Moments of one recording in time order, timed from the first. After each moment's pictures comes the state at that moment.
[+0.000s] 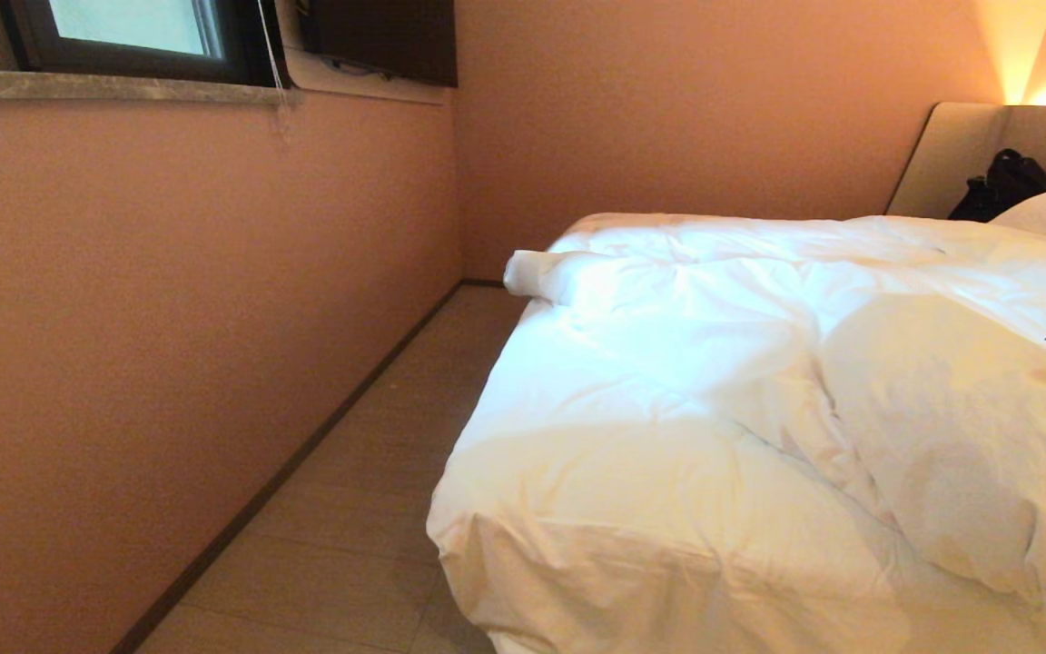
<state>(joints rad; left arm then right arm) 0.01 0.00 0.00 0.01 -0.01 0.00 -0.76 2.30 -1.92 0.29 0.76 0.75</state>
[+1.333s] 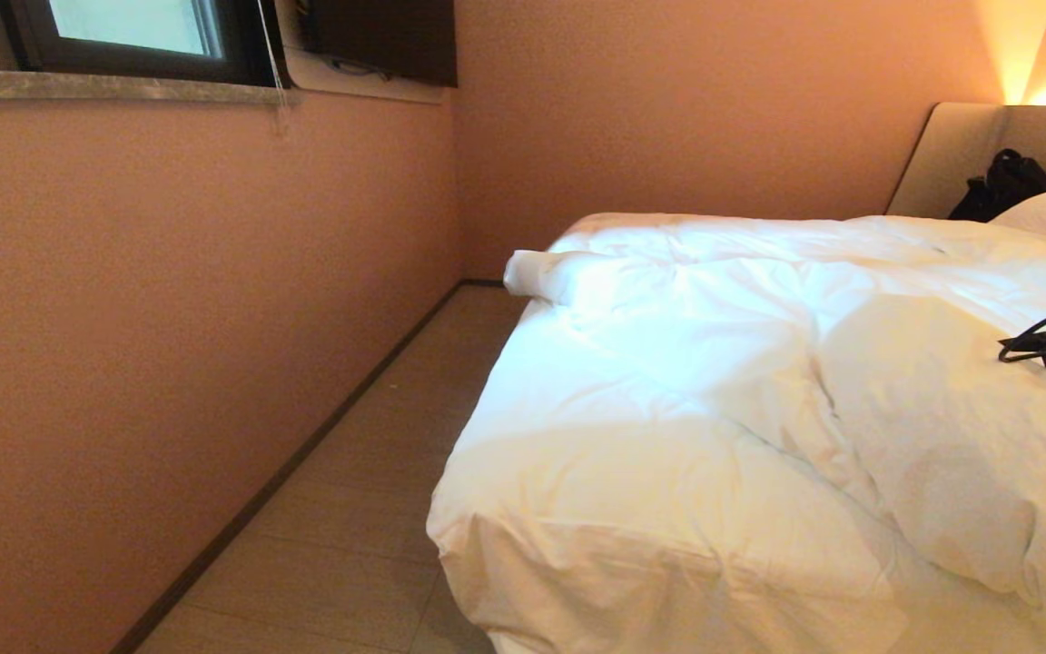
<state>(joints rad) 0.01 0.00 0.00 0.01 -0.01 0.00 -0.65 2.36 -1.92 0.29 0.67 0.75</state>
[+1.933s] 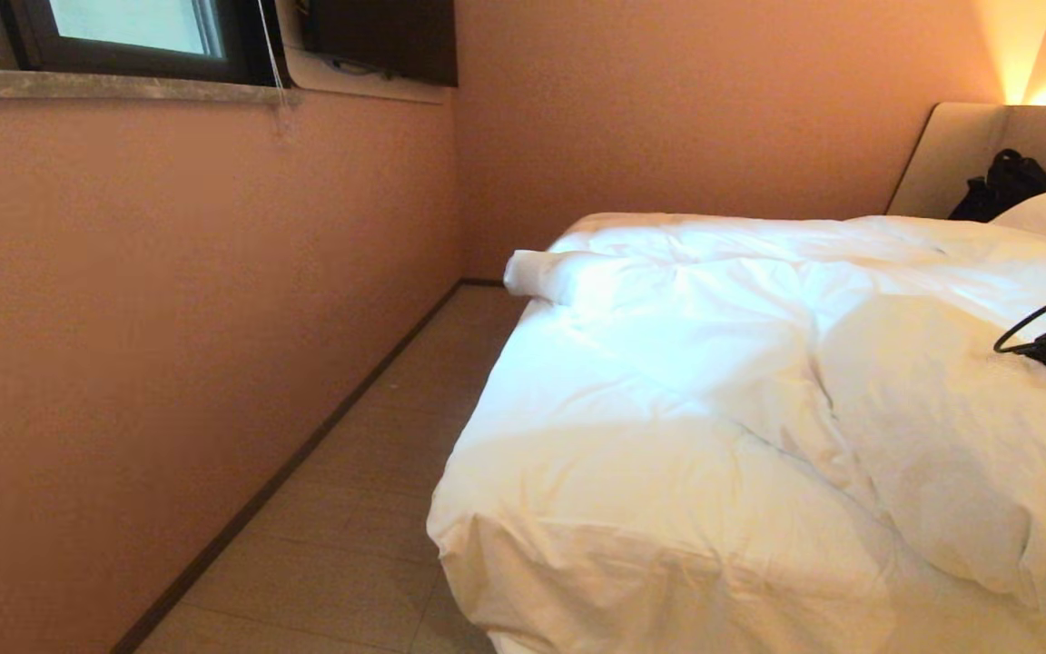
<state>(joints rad) 0.01 0.00 0.00 0.01 -0.01 0.00 -0.63 2.30 -1.91 0.30 0.59 0.76</state>
